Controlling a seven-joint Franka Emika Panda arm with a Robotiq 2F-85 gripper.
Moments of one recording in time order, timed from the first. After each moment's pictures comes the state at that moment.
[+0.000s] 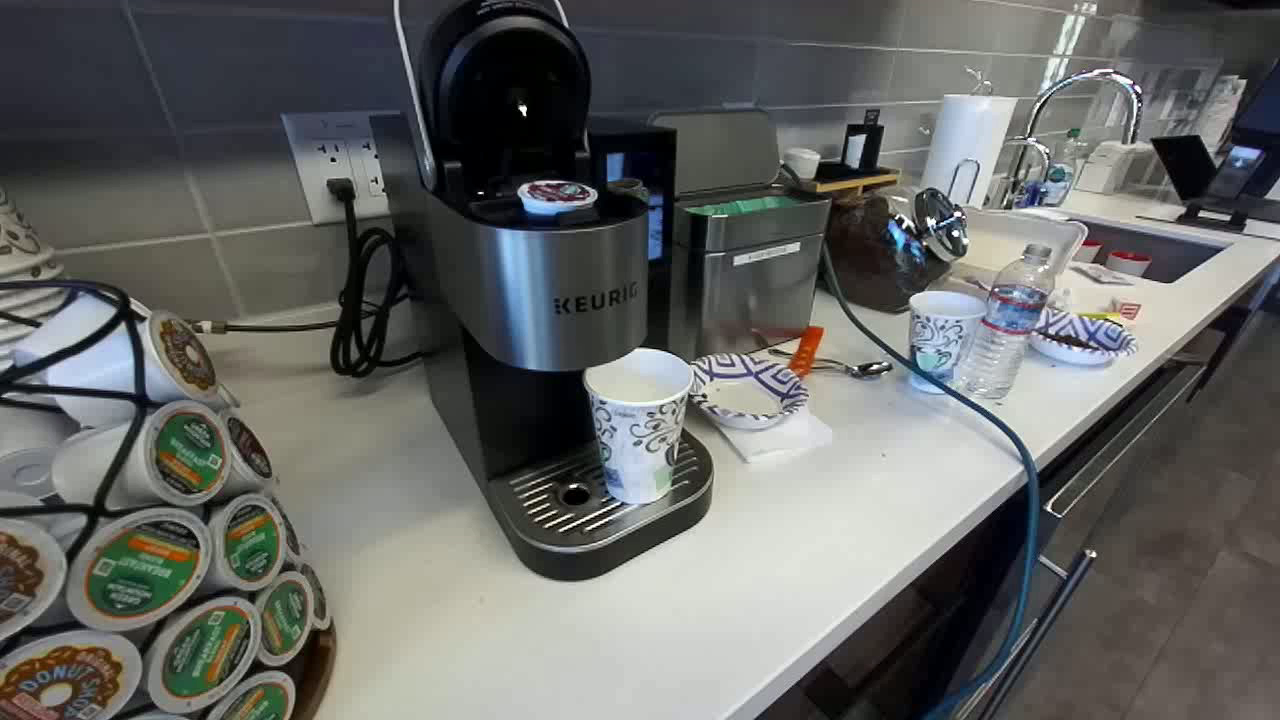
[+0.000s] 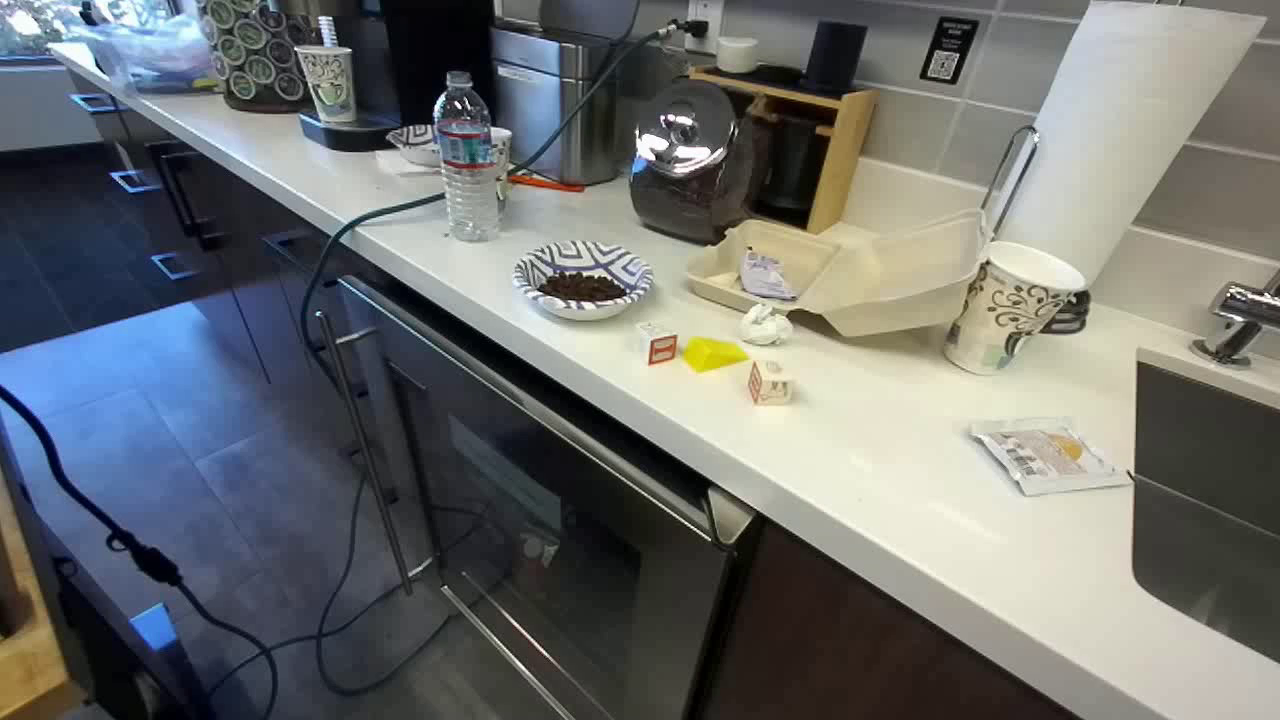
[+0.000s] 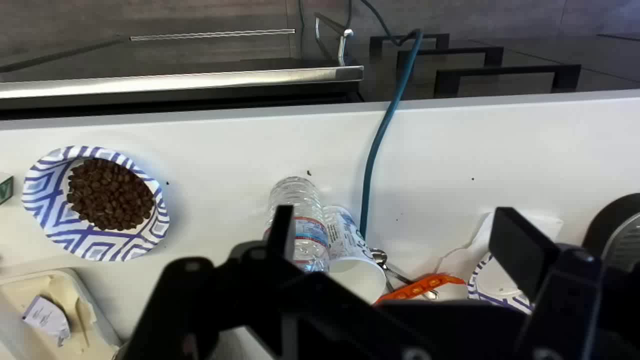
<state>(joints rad) -0.01 -0.46 -0.11 -2.32 0.02 1.98 -0.11</state>
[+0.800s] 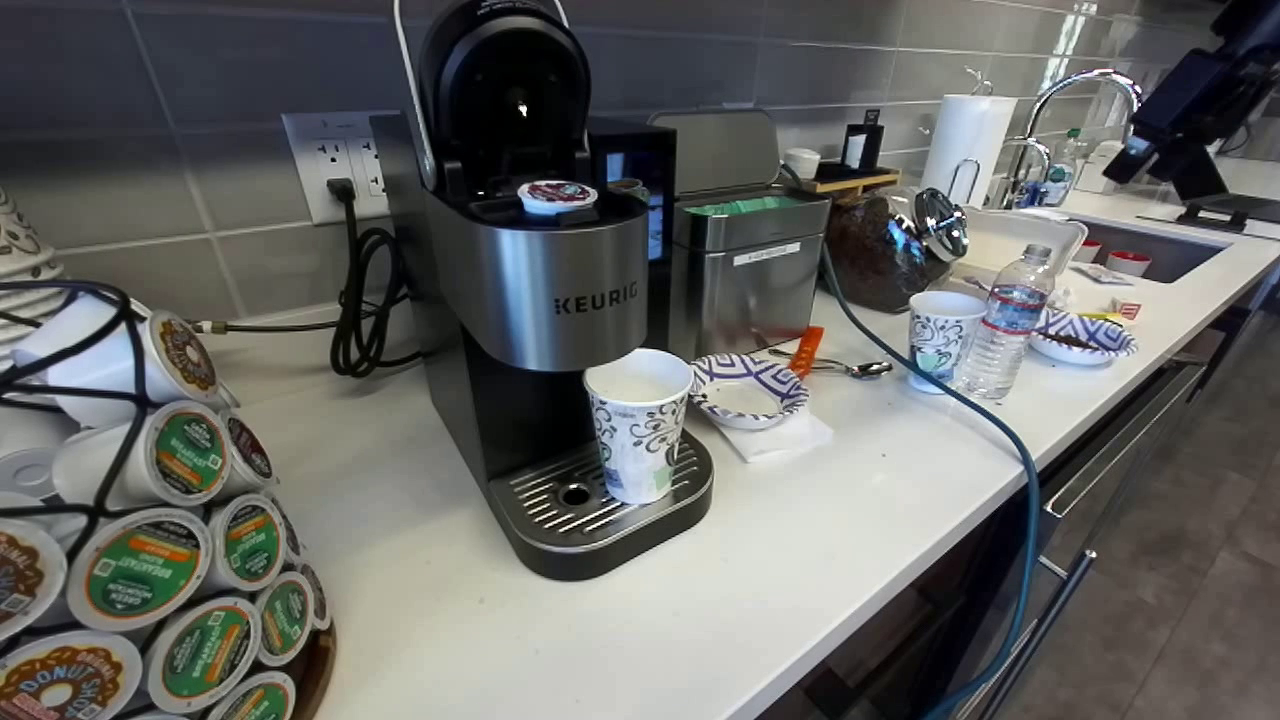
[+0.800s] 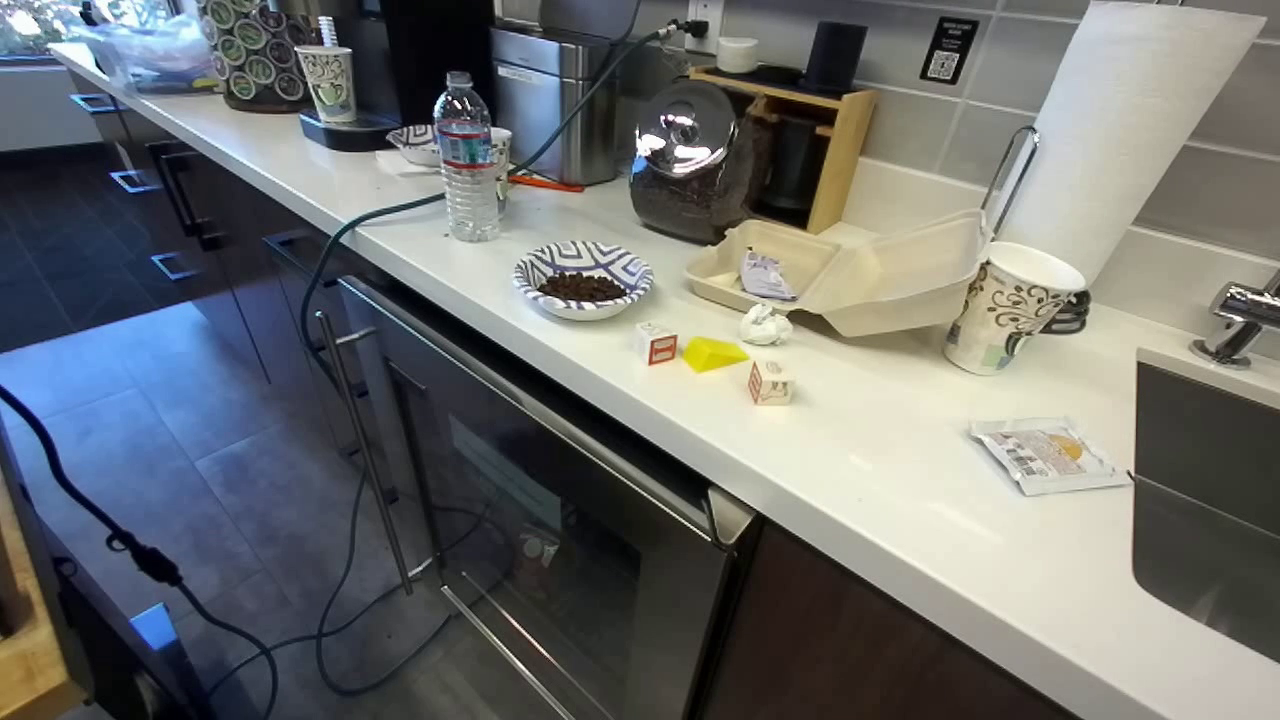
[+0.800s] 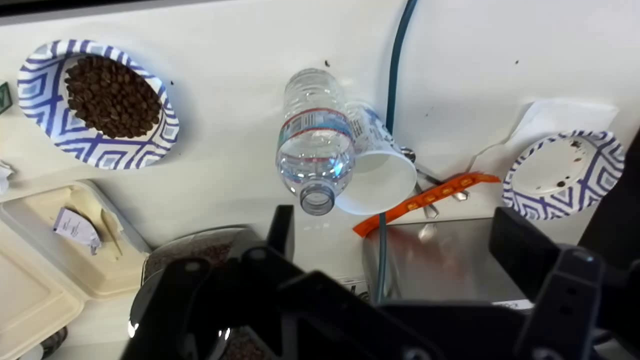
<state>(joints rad) -0.03 -0.38 -0.10 -2.32 0.02 2.29 -0.05</state>
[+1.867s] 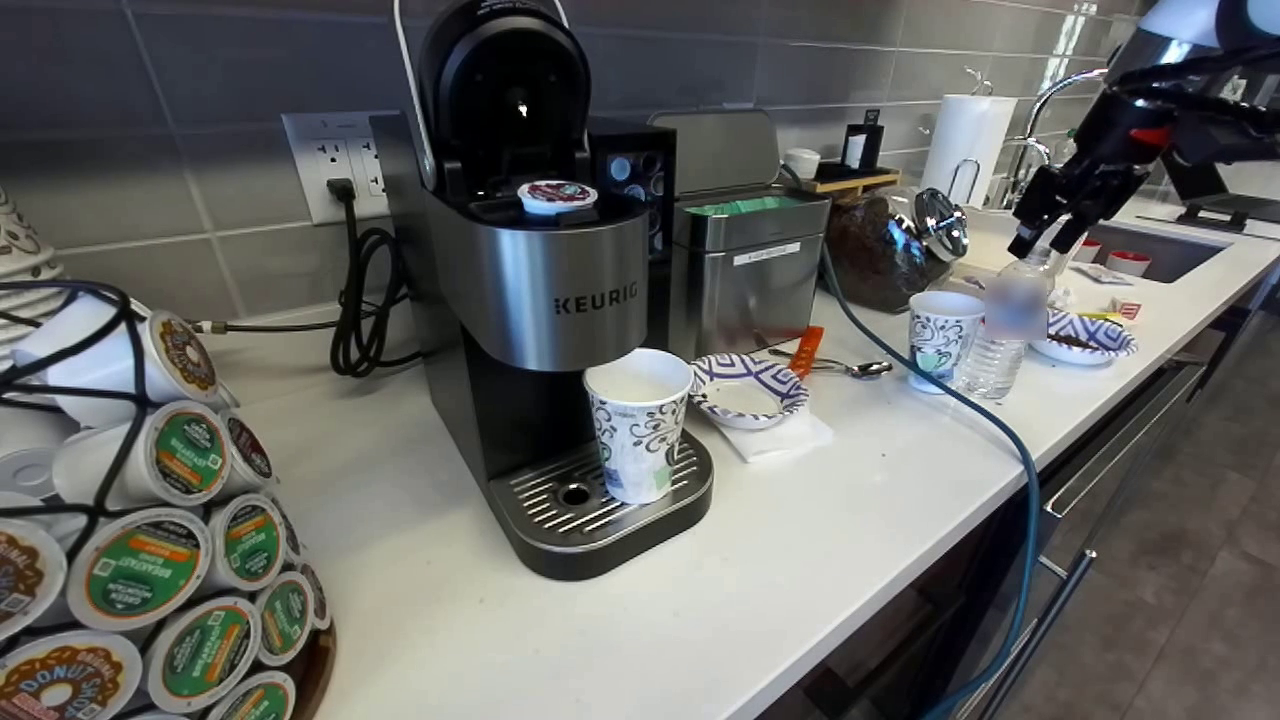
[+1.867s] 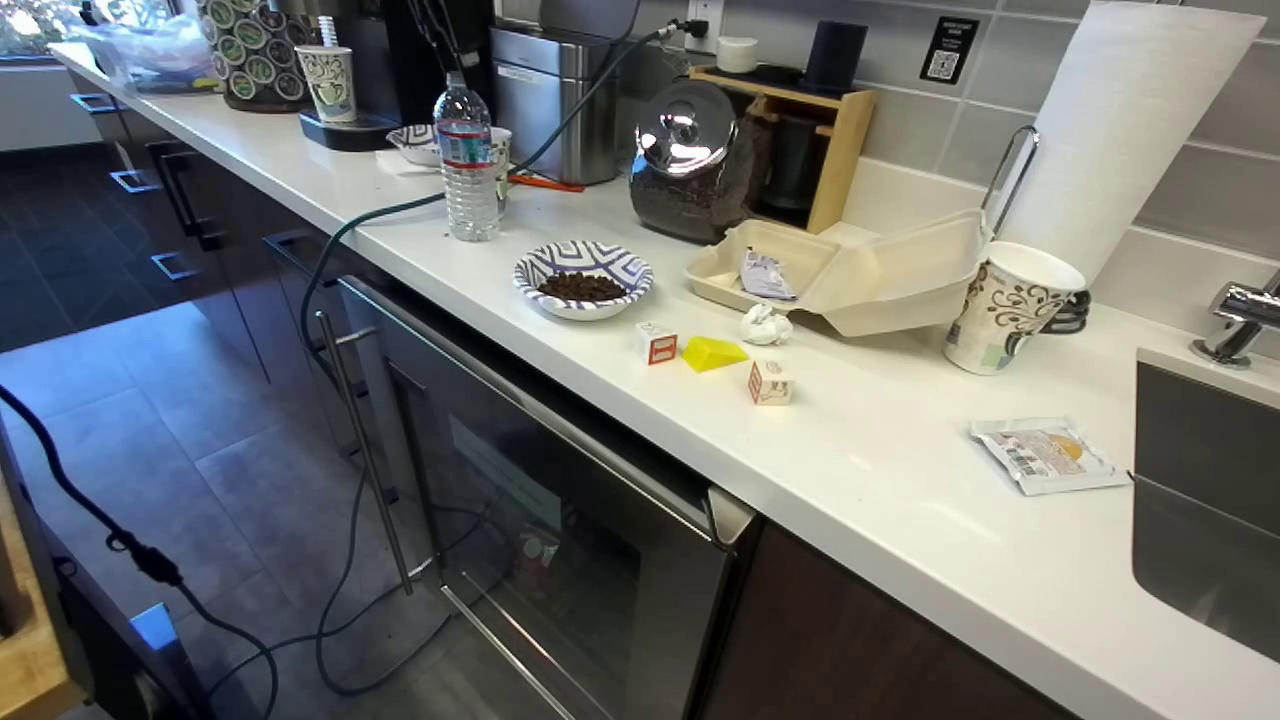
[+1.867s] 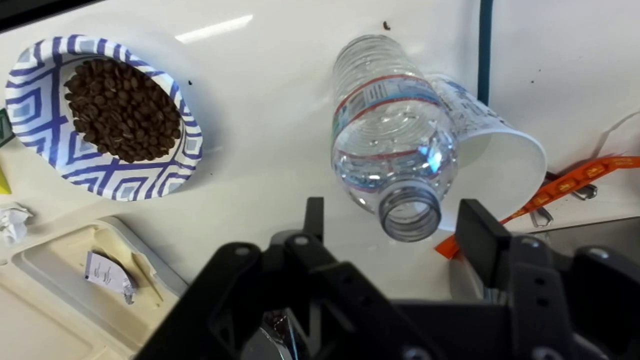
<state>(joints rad) -0.09 -0.05 -0.07 -2.20 -0.05 2.43 0.11</state>
